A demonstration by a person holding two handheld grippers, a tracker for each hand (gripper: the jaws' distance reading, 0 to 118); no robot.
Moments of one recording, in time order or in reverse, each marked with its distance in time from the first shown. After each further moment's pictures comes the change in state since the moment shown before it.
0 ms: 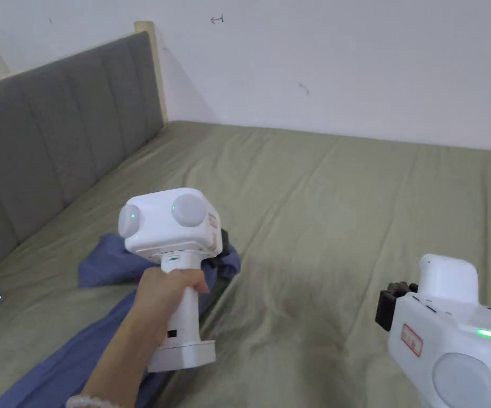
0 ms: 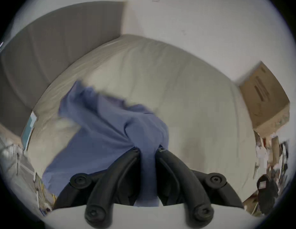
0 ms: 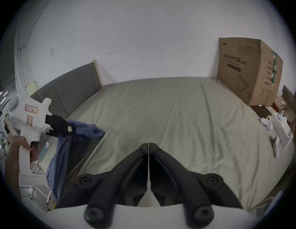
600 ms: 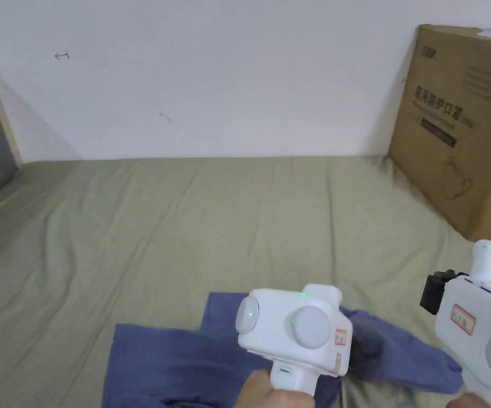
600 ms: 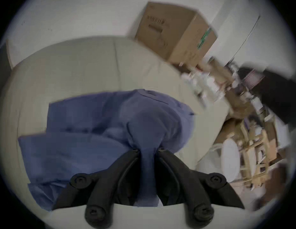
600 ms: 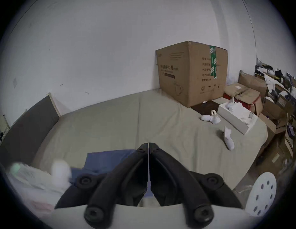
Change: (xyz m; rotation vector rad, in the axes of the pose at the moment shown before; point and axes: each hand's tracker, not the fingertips) left arm 0.278 -0.191 -0.005 -0.242 -0.479 -0.563; right arm 0.168 0.011 0.100 0.130 -0.362 -0.205
